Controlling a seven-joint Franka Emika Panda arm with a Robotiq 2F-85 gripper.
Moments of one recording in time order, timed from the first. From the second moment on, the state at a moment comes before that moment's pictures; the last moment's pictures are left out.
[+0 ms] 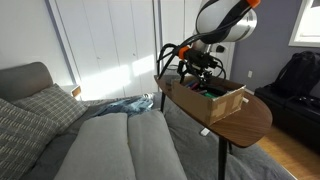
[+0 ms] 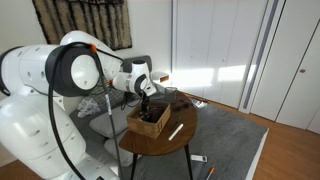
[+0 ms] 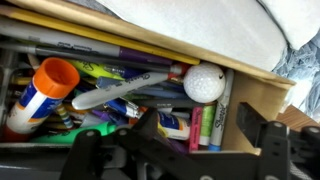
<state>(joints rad) 0.12 -0.17 0.20 -2.38 0.08 2.50 1.32</state>
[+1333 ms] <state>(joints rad) 0.15 -0.08 0.20 -2.29 0.20 2.49 1.17</state>
